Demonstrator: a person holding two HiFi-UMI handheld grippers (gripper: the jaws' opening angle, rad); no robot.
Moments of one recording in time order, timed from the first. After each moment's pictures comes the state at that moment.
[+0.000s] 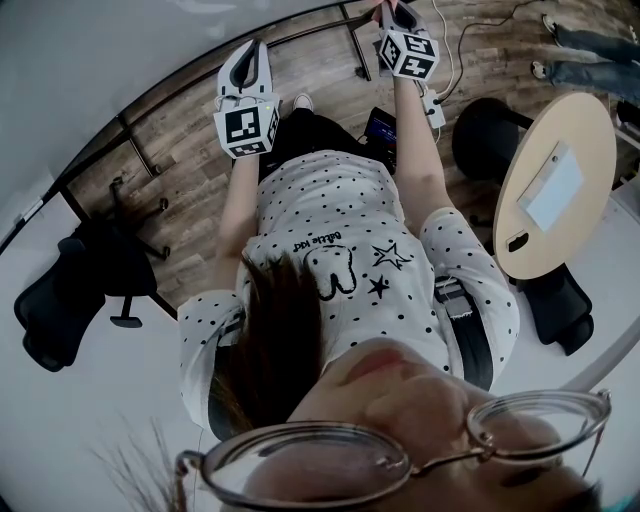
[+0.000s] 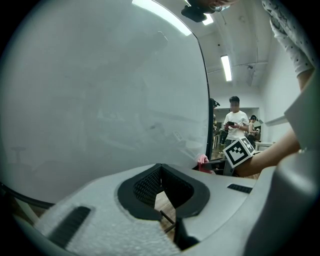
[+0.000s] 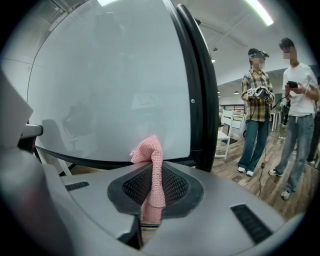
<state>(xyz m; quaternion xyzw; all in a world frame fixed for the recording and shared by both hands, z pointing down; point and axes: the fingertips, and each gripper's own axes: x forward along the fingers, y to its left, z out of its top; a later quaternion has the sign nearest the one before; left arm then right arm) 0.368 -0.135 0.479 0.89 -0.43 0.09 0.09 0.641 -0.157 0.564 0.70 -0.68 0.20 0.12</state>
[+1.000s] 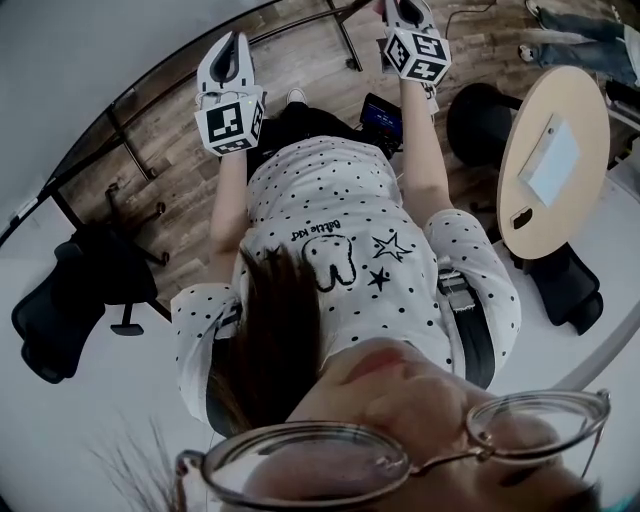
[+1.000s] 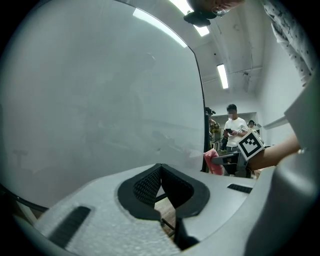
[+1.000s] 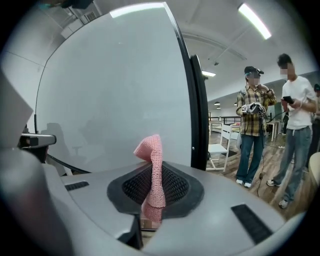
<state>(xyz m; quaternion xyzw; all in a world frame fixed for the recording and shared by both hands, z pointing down) 0.334 -0.115 0.441 0.90 -0.43 0.05 0.07 0.619 -0.108 0.482 0.71 -0.69 0.14 0.10</state>
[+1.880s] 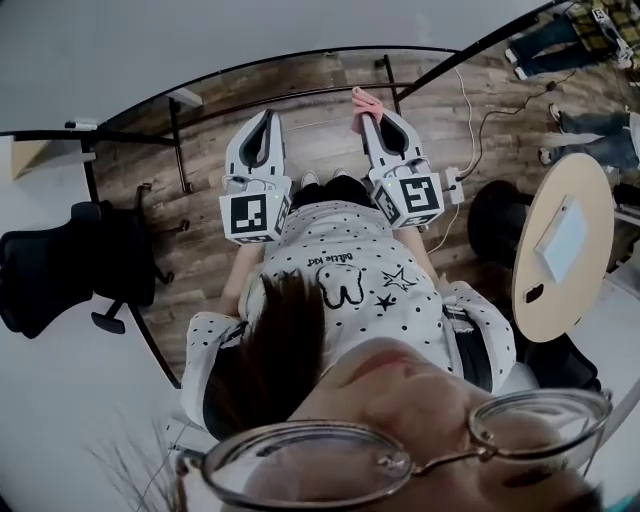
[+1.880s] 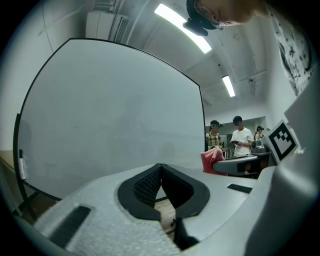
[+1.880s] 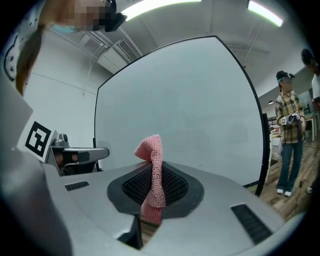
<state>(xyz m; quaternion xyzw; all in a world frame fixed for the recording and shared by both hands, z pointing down) 0.147 0.045 0.299 0.87 -0.50 0.00 0.04 0.298 0.062 0.312 0.56 -0.82 0.09 0.02</state>
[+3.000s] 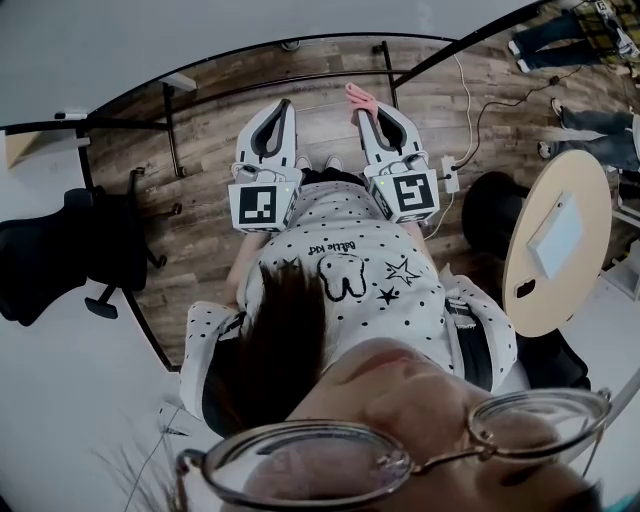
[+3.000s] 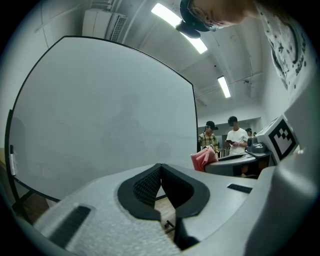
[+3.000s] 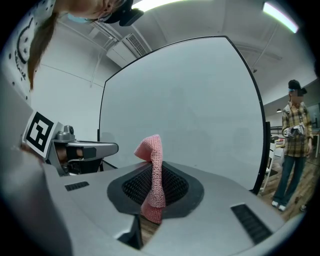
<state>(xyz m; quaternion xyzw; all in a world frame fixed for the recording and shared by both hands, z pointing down) 0.186 0.047 0.308 0.88 -0.47 0.00 0.04 0.304 0.063 0.320 0.54 -0.84 0.05 0.09</state>
